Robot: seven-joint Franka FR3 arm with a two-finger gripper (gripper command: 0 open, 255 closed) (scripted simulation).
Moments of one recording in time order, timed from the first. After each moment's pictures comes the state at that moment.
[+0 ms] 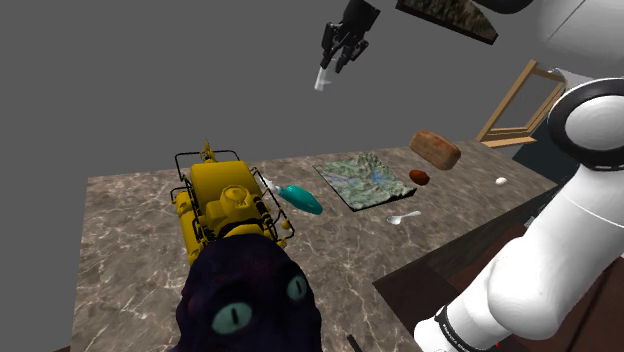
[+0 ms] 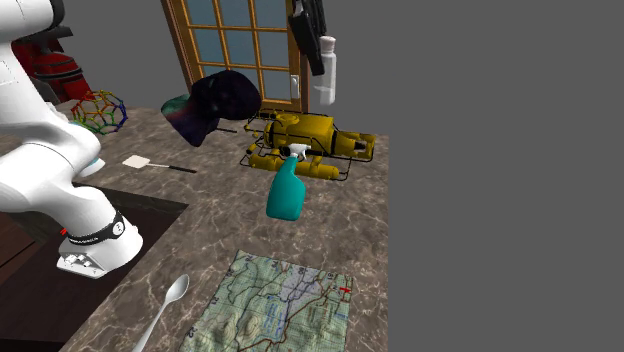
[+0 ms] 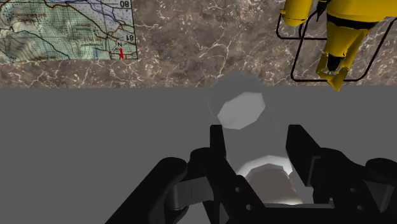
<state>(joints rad) 0.04 0.07 -0.02 -1.33 0.08 1.67 0.17</state>
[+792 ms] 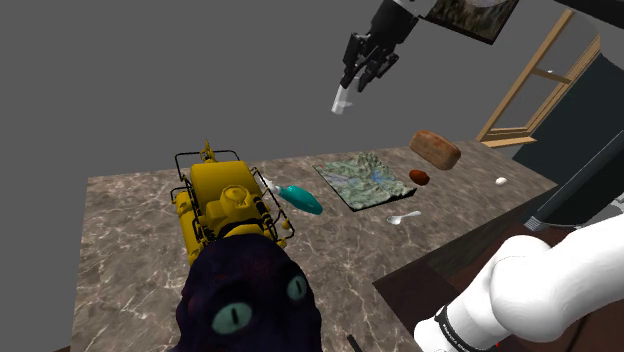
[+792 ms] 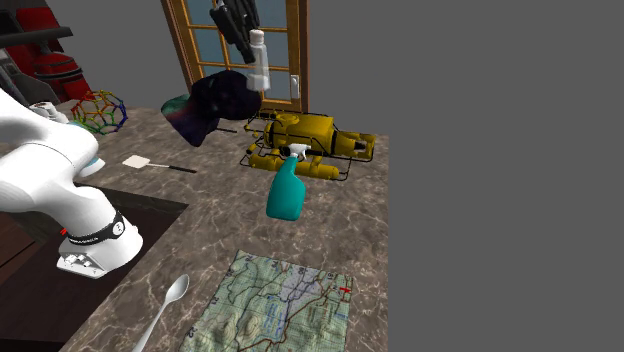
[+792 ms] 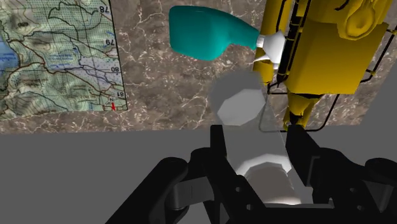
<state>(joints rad) 0.11 -0.35 0.07 -1.80 0.06 1.72 0.32</state>
